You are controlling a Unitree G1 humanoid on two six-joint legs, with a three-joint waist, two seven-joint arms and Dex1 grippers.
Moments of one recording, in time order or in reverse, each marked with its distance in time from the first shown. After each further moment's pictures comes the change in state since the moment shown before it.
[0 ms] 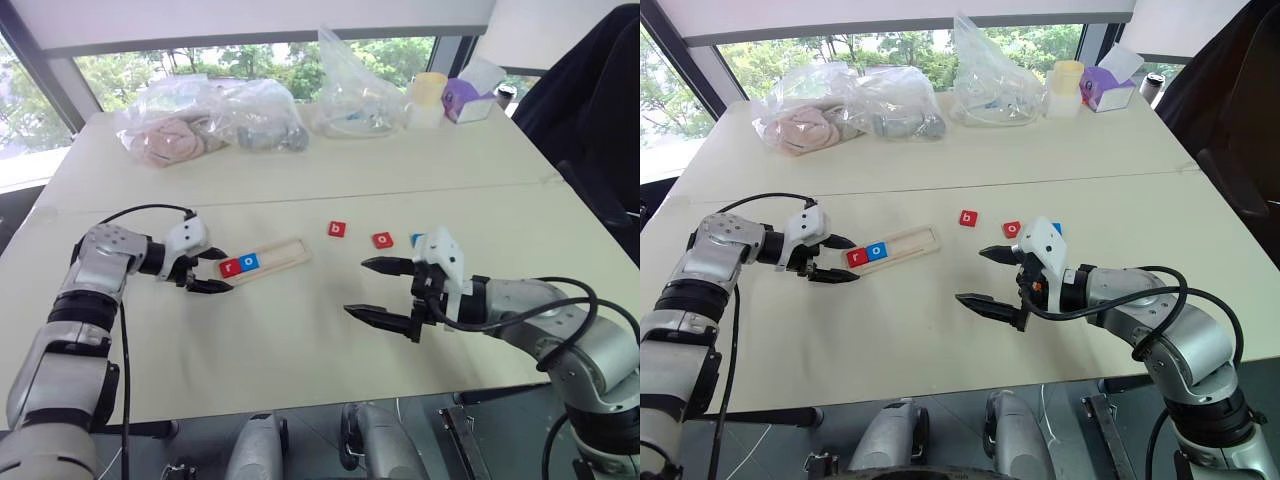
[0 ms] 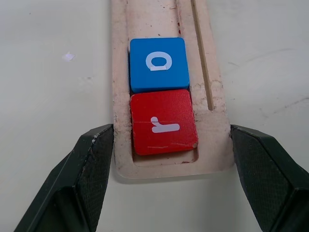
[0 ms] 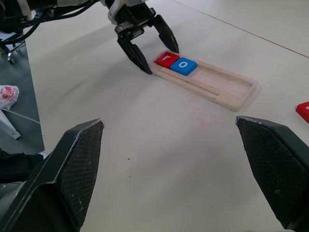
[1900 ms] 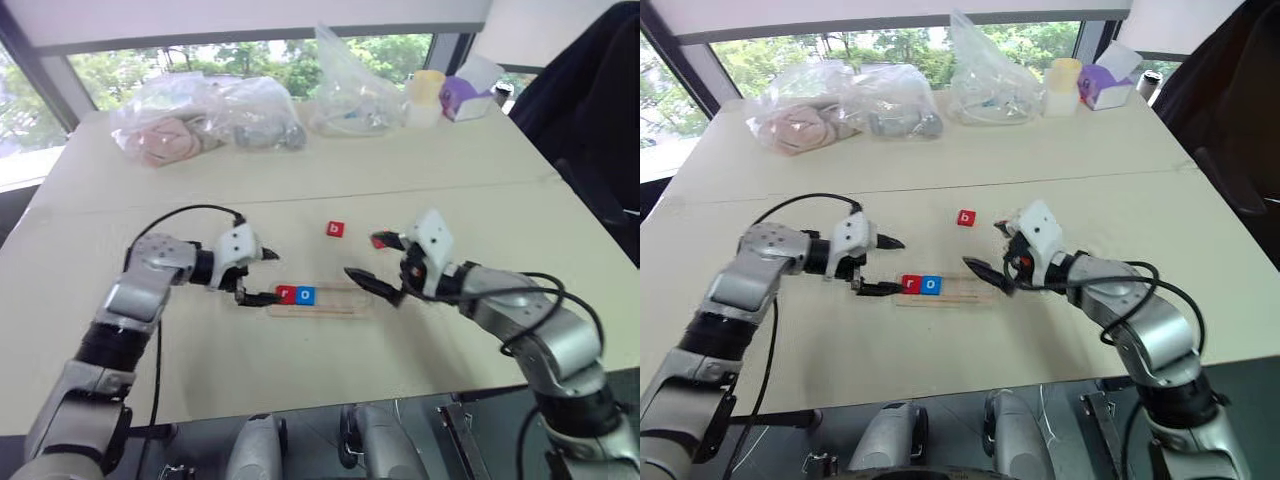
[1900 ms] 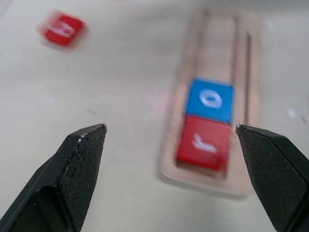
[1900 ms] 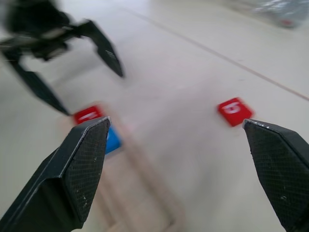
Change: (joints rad) left arm 0.216 -0.085 0.066 -0.733 -0.150 0.412 0.206; right arm -0.121 0.158 0.105 0.174 -0.238 -0.077 -0.245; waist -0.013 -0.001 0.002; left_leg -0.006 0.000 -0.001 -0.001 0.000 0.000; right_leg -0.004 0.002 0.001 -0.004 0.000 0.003
